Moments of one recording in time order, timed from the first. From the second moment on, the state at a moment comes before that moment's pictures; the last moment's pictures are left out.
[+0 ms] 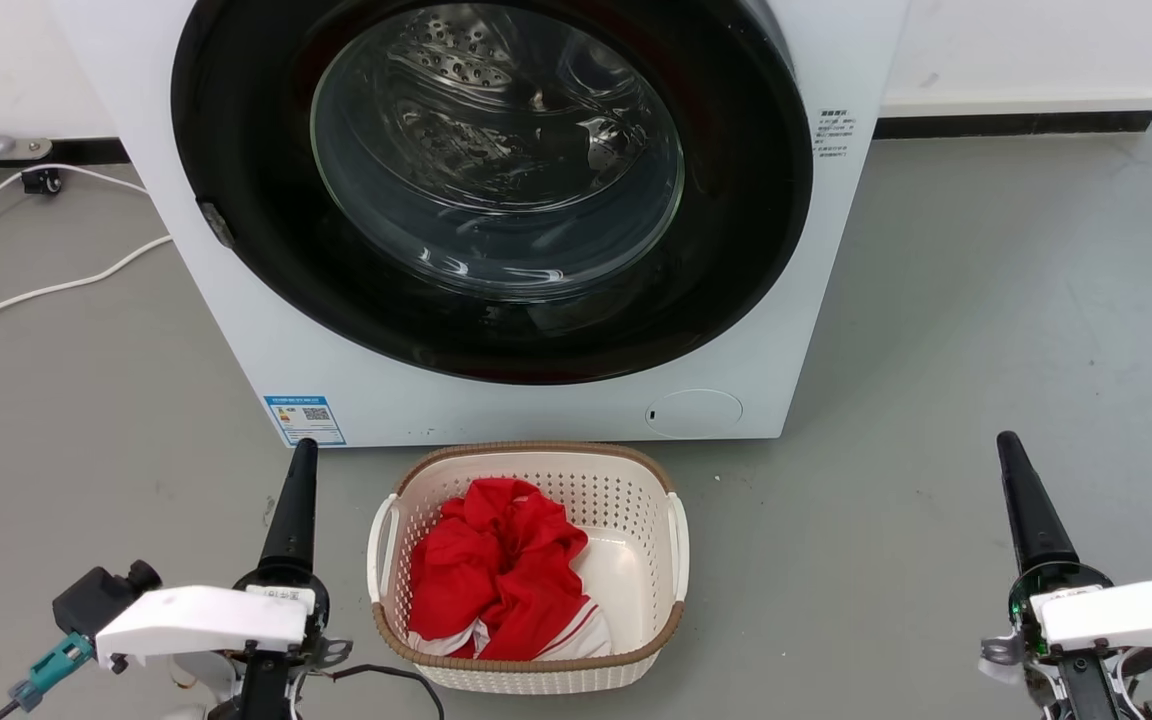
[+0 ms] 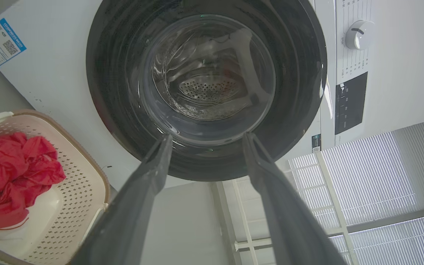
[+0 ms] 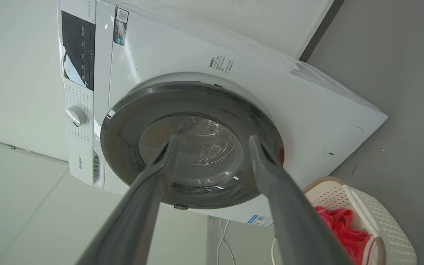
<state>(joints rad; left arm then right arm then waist) -0.09 0.05 0.04 0.17 -1.29 -0.13 -0.01 -0.05 -0.07 -0.04 0.15 1.29 0.13 -0.02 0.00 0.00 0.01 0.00</state>
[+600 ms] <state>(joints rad) -0.09 0.05 0.00 0.11 -0.88 -0.11 -0.07 -0.03 -0.06 -0.04 0.06 0.82 0.13 -0.08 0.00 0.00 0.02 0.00</state>
